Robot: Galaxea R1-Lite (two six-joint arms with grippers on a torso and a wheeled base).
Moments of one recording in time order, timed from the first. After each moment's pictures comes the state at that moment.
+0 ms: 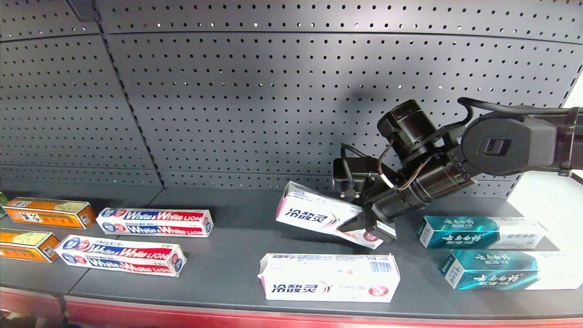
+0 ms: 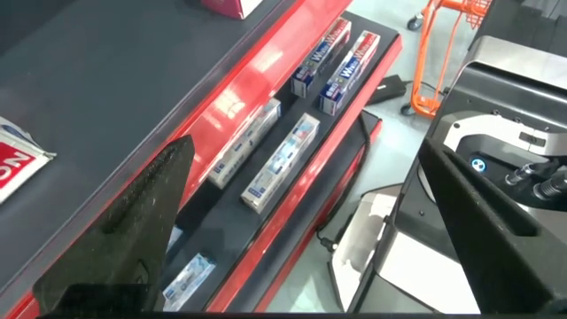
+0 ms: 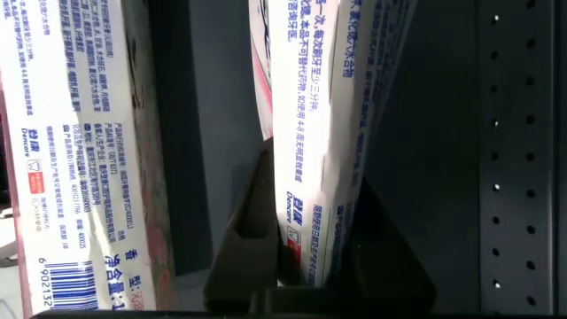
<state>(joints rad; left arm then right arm) -0.29 0.89 -0.18 -0.18 -0.64 0.36 0.61 1.92 -1.62 0.56 0.29 -0.86</state>
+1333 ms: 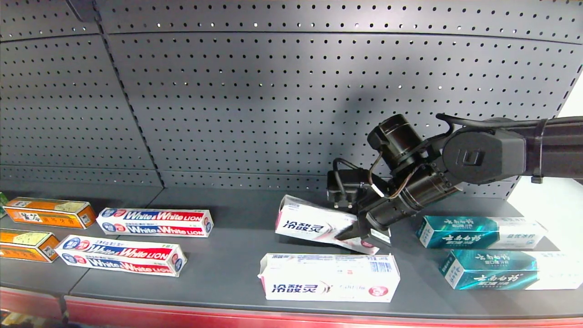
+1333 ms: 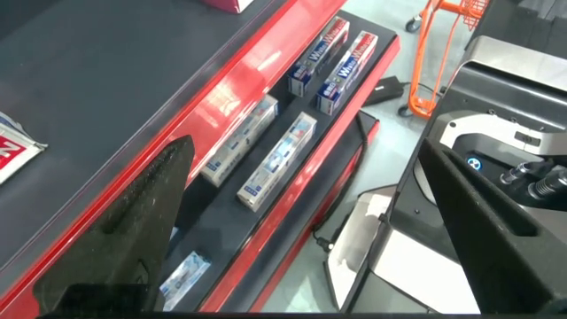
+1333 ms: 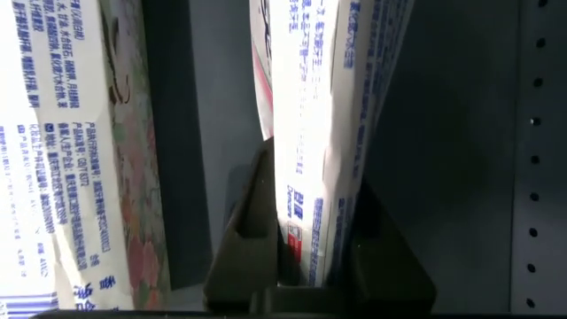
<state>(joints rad) -0.29 0.87 -0.16 -0.18 -0.64 0.35 0.61 1.97 -1.61 0.55 0.29 -0.87</state>
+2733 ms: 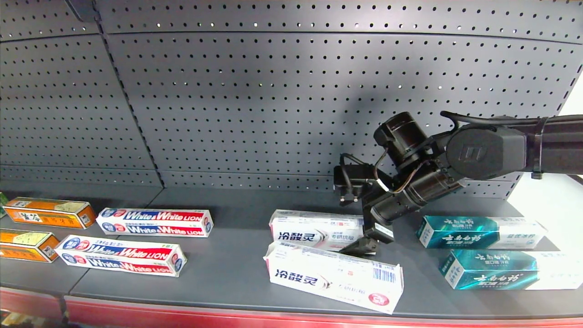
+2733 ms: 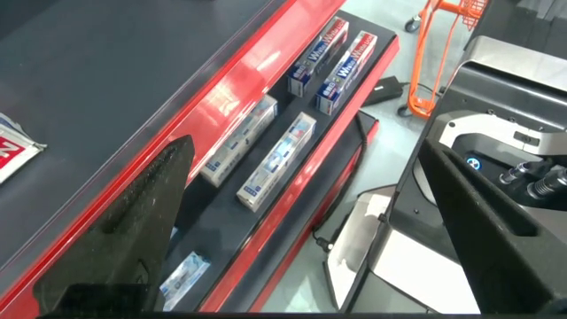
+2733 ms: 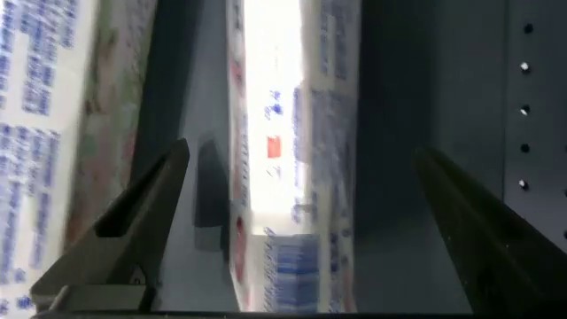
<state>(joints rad) -0.29 0.86 -0.16 -0.18 -0.64 0.34 0.57 1.97 -1.62 0.55 0.31 -0.88</state>
